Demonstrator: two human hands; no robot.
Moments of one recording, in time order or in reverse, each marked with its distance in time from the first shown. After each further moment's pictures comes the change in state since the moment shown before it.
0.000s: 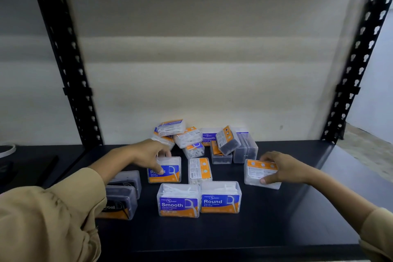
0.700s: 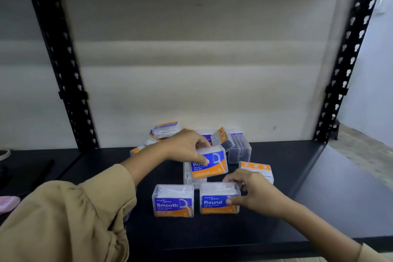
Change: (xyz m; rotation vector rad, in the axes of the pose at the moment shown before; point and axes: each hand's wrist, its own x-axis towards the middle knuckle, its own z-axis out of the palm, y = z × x) left_hand 0.008 0.105 -0.015 -0.159 0.153 0.220; right_hand -0.056 -0.084 0.041 0.221 0.128 -0.280
